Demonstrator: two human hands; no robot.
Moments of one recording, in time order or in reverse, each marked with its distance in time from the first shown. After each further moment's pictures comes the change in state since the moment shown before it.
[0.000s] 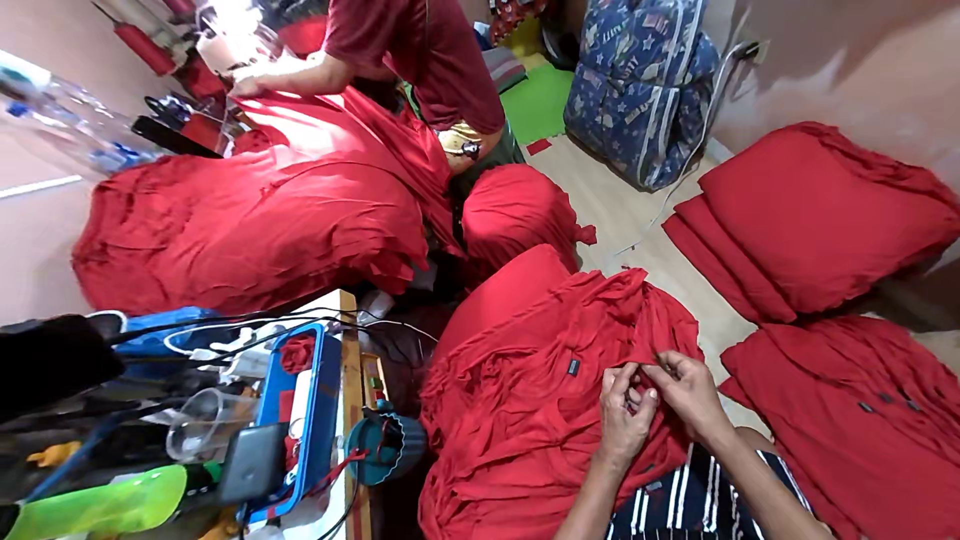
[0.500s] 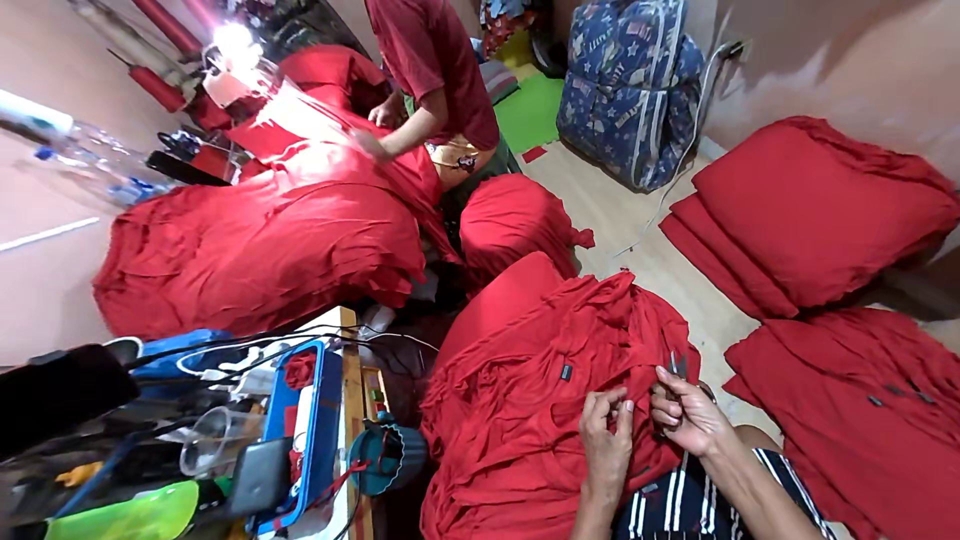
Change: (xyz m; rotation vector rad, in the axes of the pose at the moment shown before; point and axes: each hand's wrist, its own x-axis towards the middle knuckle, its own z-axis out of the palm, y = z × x) left_hand -0.020 0.020 -0.013 0.281 0.163 0.075; right_hand -0.007 0.000 -0.010 1.057 -0.064 0.730
